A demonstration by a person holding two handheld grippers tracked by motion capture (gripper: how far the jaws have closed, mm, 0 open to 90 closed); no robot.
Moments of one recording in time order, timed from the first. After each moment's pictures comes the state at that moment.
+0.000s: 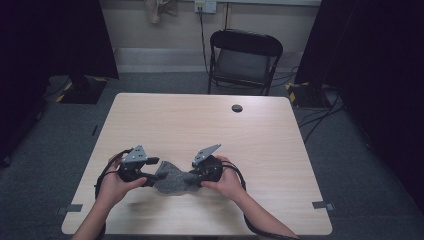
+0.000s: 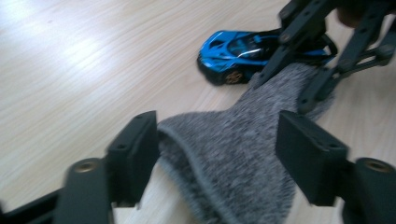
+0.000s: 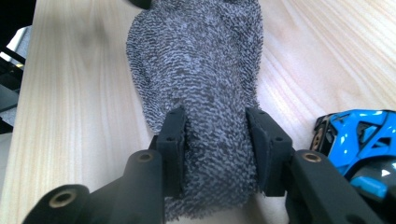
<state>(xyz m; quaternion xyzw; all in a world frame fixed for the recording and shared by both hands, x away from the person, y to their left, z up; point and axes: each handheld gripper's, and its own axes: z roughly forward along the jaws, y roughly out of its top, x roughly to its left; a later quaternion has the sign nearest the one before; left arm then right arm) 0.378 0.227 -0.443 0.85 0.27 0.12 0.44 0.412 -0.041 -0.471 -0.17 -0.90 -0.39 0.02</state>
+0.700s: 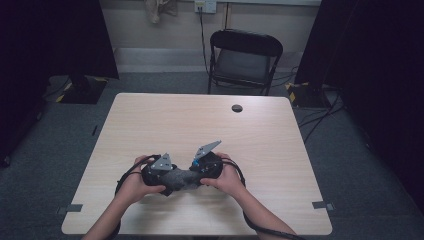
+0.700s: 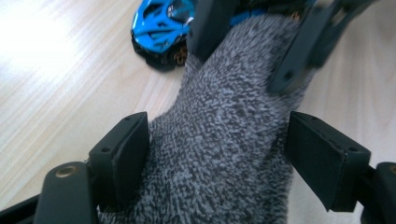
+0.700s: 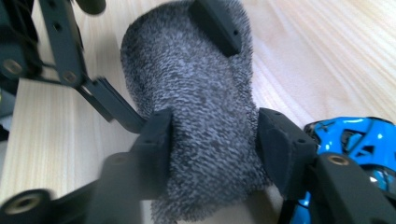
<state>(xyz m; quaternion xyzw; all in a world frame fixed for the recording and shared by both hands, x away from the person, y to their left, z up) 0.388 0.176 -0.476 0.91 0.18 0.09 0.36 0.420 -0.042 -0.469 -0.19 -0.90 -0.40 0.03</state>
